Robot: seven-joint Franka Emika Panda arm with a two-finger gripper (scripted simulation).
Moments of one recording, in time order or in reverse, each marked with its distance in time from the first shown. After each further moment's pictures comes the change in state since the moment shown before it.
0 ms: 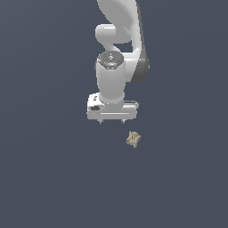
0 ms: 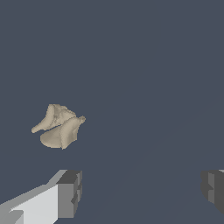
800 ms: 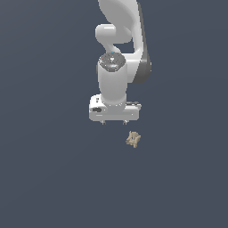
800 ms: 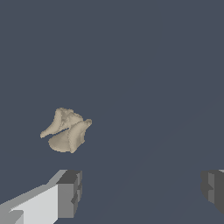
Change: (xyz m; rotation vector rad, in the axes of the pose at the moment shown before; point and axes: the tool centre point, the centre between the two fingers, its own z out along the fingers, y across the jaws) arm 0.005 -0.010 0.002 0.025 -0.006 0.030
